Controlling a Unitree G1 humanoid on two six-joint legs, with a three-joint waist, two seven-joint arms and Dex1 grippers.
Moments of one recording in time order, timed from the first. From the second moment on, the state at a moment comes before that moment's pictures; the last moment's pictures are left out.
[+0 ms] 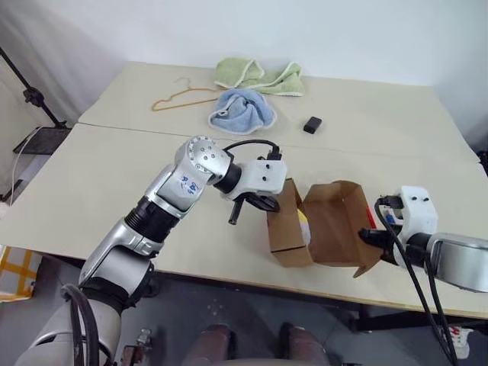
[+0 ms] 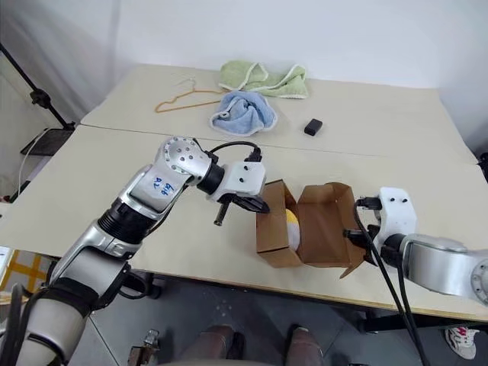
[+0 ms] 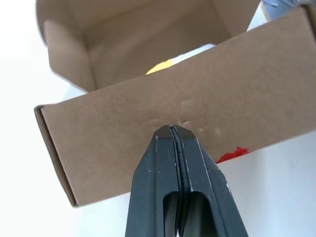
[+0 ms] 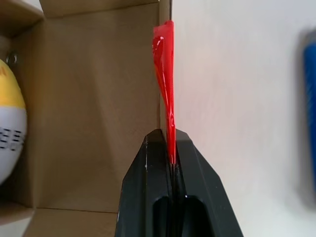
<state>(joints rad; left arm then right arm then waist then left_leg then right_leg) -1.00 0.44 -0.50 0.16 0.06 0.39 -1.28 -0.02 -1.16 -0.17 -0.48 1.97 0.87 -0.73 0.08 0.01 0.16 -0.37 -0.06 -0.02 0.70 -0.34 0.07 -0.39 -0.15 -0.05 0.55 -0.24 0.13</state>
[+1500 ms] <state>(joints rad) -1.22 0.17 -0.42 0.57 -0.04 0.40 -1.35 -0.09 -1.05 -0.24 -0.41 1.97 0.94 -0.72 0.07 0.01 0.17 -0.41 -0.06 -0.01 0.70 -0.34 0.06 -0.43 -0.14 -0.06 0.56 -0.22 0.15</state>
